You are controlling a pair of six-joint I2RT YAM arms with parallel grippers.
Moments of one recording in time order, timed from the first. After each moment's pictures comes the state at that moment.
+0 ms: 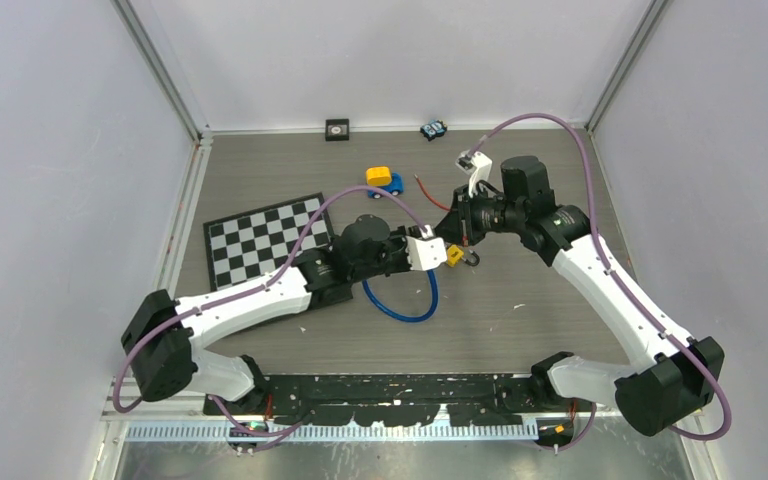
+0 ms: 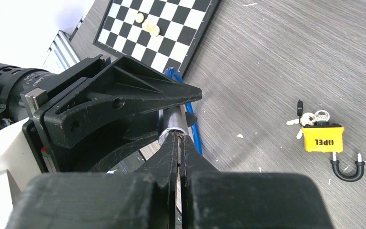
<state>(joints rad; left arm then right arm) -0.98 1.35 0.98 -0.02 0.01 0.62 0.42 1.19 1.14 -0.54 -0.61 0.20</state>
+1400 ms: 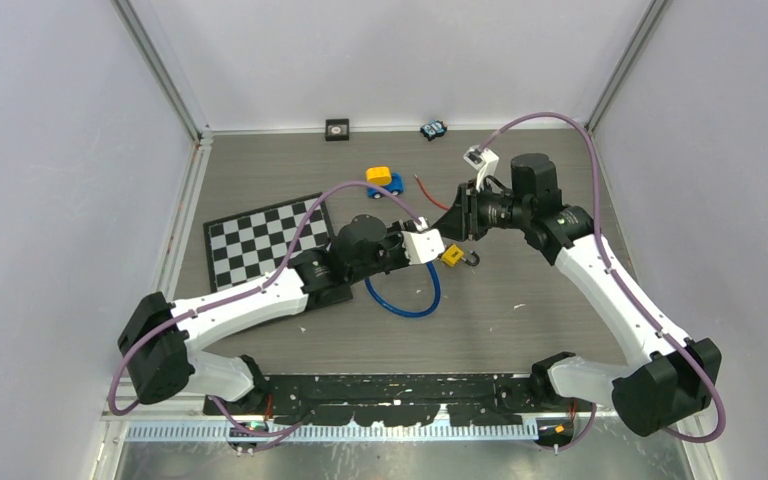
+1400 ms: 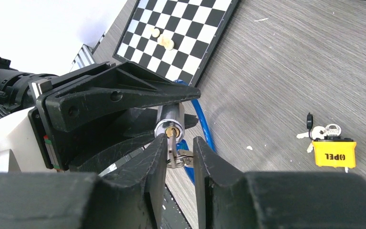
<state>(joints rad) -0.98 1.34 0.98 0.00 -0.05 0.55 0.36 1.19 1.11 -0.45 -0.72 0.25</state>
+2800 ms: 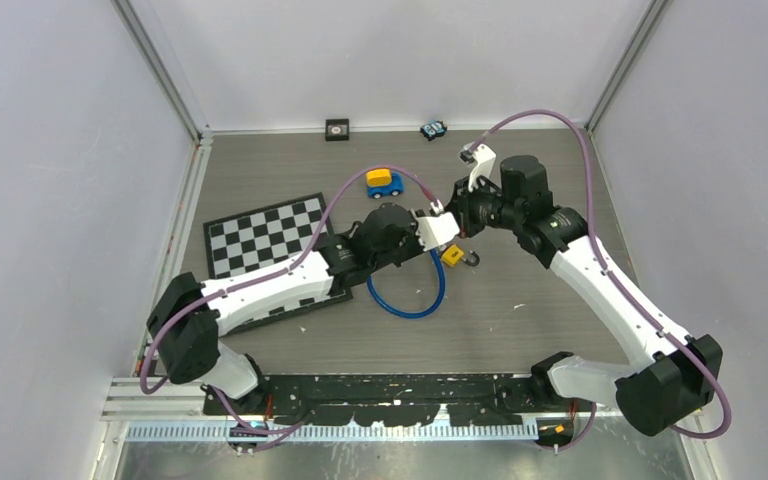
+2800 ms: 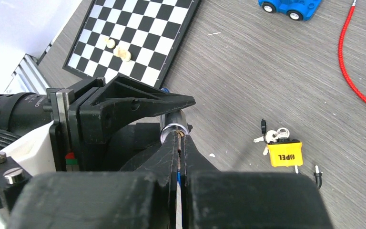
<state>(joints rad) -0.98 1.50 1.14 -0.12 -0.14 0.44 0.44 1.19 1.12 -0.43 -0.48 0.19</state>
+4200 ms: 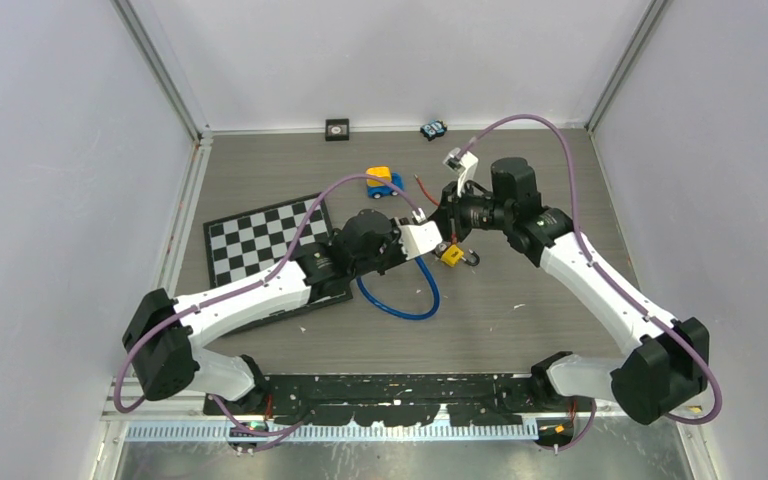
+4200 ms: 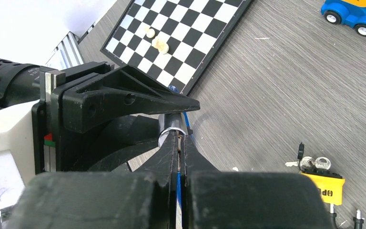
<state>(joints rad) -0.96 1.37 1.04 -0.16 -0.08 0.46 0.44 1.24 1.06 -0.30 -0.68 0.16</state>
